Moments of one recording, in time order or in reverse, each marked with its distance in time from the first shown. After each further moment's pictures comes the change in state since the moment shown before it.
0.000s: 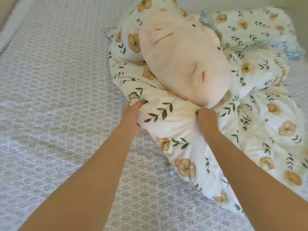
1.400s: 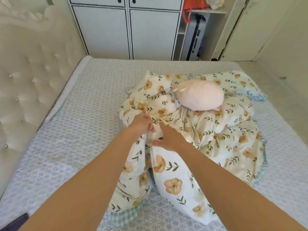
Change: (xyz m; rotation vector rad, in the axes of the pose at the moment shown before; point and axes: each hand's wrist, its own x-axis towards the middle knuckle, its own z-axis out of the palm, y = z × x) left_hand -0.236 0.168 -0.004 0.582 -0.188 0.237; right_hand -0.184 -0.149 -0.074 -0.293 -0.271 -0.576
